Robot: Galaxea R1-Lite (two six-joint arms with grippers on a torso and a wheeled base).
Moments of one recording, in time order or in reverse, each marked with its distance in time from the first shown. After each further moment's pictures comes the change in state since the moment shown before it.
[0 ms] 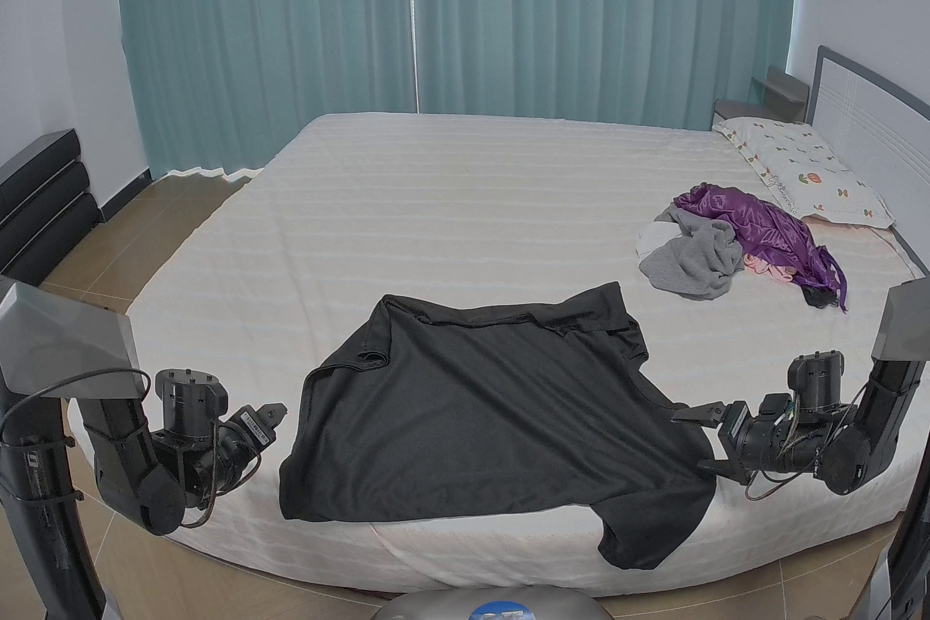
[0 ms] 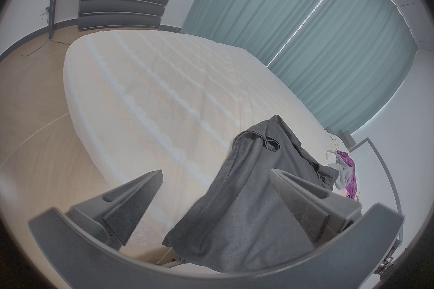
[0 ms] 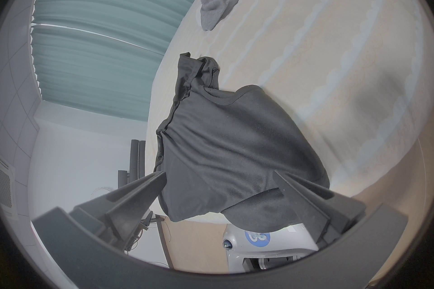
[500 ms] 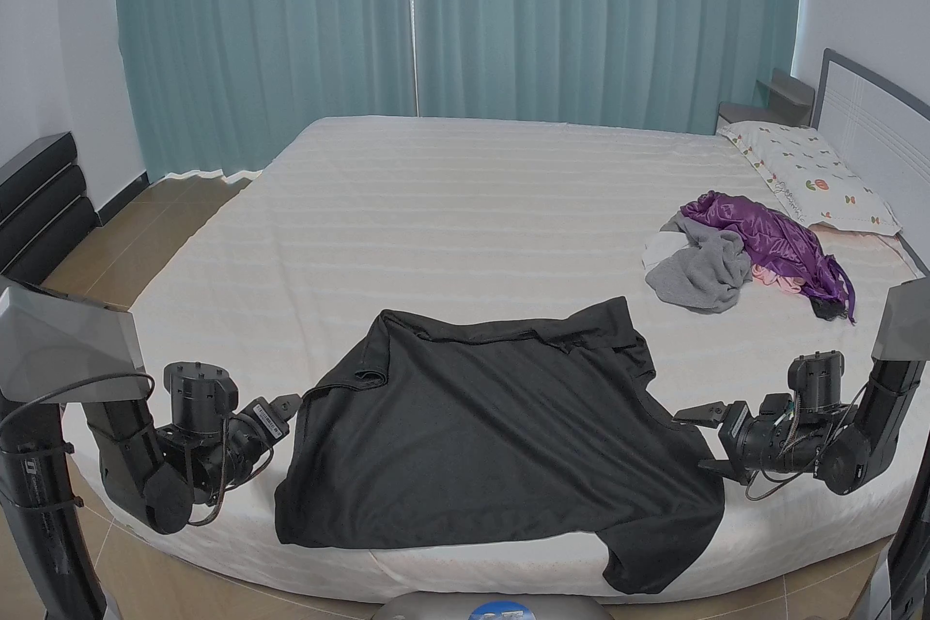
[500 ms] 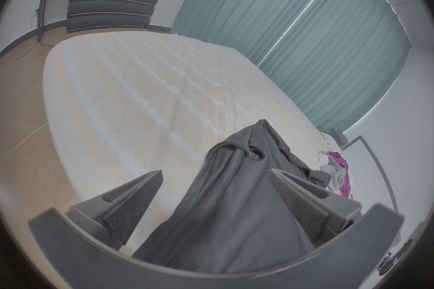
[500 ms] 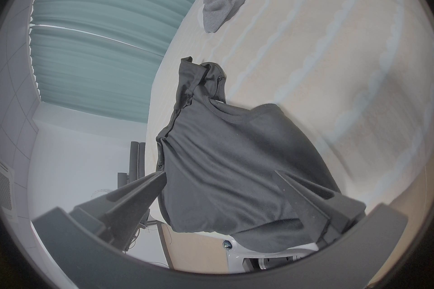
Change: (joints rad) left arm -0.045 -0.021 -0.022 0.002 -0.003 0.001; right arm 0.001 0.001 0.000 0.000 -0.002 0.000
